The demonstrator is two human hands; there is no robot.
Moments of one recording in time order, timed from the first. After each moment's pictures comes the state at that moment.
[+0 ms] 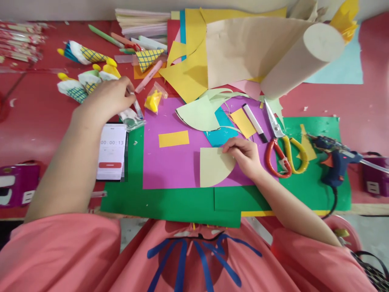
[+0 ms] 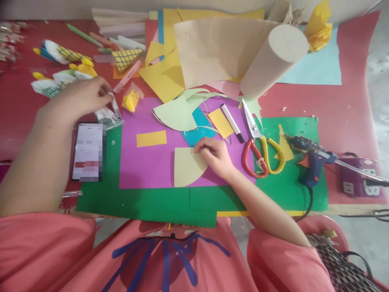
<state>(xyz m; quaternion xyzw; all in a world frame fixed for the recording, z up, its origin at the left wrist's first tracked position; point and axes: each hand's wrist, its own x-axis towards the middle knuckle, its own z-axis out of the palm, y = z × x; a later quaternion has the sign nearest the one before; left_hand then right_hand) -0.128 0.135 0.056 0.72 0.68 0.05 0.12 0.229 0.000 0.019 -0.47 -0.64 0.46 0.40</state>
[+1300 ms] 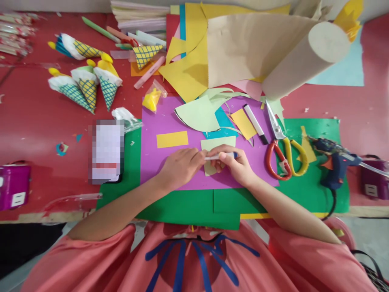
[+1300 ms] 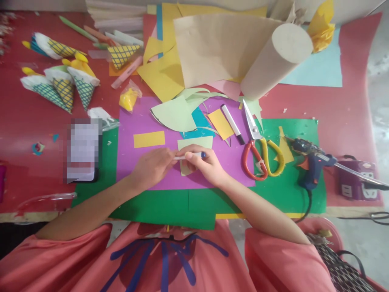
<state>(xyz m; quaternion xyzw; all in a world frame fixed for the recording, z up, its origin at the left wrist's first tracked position) 0.011 -0.020 0.020 0.89 0.41 0.16 0.13 0.210 -0.011 0.021 -0.37 -0.49 0.69 0.38</state>
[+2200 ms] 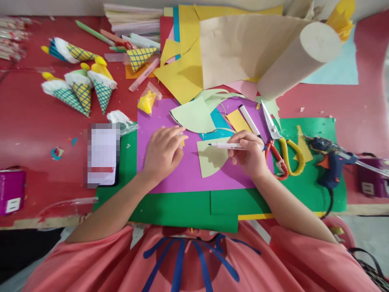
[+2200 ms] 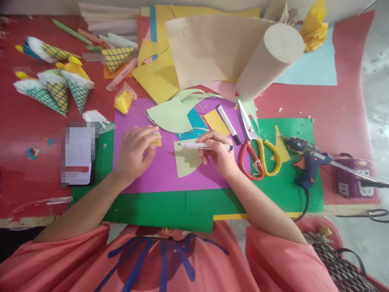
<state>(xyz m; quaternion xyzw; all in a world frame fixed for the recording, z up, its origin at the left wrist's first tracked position) -0.017 0.006 0.017 0.85 0.47 0.25 0.06 0.237 0.006 0.021 -0.39 -0.40 0.66 0.50</state>
